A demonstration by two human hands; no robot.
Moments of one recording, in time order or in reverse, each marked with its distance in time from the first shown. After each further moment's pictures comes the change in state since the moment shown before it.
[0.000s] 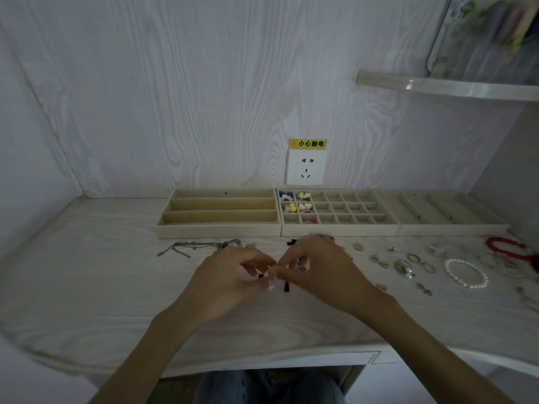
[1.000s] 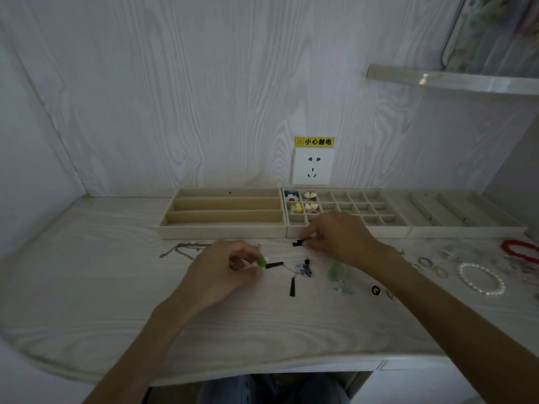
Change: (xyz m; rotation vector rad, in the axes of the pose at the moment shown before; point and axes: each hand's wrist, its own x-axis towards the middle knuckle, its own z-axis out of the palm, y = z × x) left_hand 0.018 -0.027 -0.007 0.008 0.047 -0.132; right_hand 0.056 0.046 -0.018 -0.440 -0.110 0.043
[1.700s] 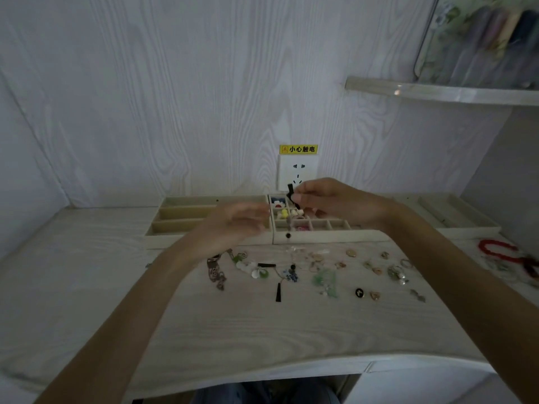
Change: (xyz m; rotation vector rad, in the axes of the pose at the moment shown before) left_hand 0.042 0.050 -0.030 -0.327 -0.132 0.067; right_hand 0.003 0.004 -0.076 0.783 -0.207 -0.025
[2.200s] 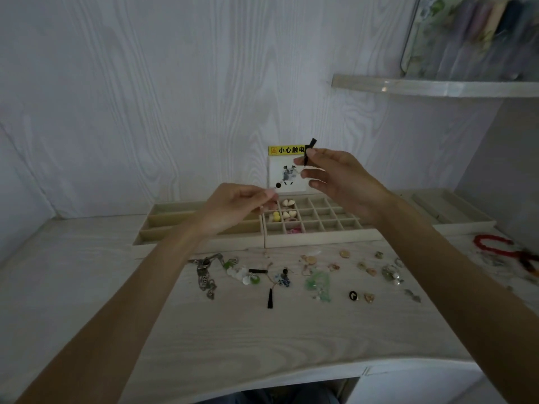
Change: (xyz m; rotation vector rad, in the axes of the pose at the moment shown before) left_hand 0.038 0.024 0.006 0.005 0.058 0.050; right_hand 0.011 0.006 -0.018 0.686 0.401 -0.026
